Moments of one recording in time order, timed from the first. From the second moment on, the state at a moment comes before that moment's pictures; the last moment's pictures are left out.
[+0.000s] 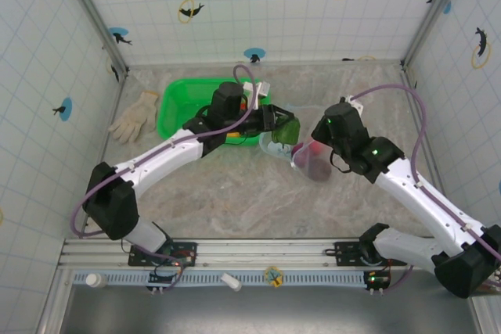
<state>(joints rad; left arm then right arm) -0.74 1.54 1.19 -0.02 0.56 -0.78 0.65 1.07 1.03 -0.63 0.33 0.84</state>
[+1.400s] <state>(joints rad) -0.74 1.45 1.27 -0.10 0.46 -0.61 0.71 1.06 1.07 -0.62 0.44 0.85</state>
